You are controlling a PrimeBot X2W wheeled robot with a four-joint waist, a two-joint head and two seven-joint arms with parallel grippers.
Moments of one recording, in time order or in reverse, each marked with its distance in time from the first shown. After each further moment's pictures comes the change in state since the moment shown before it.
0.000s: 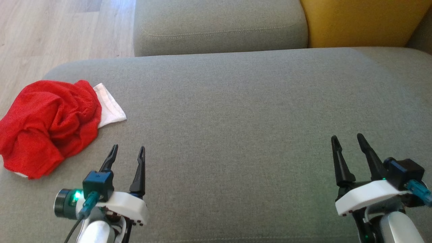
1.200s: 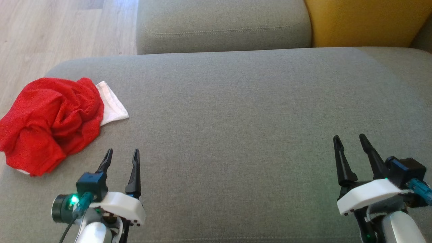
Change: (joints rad) left arm 0.000 -0.013 0.030 0.044 -0.043 0.000 0.000; right arm 0.002 0.013 -0.022 -0.009 -0.011 0.000 0.030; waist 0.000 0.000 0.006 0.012
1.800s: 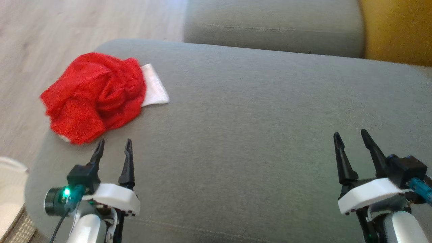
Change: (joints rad) left arm -0.028 -0.002 0.032 -0.010 -0.001 0.002 0.000; right arm 0.018 0.002 -0.007 -0.075 -0.067 0.000 0.023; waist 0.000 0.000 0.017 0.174
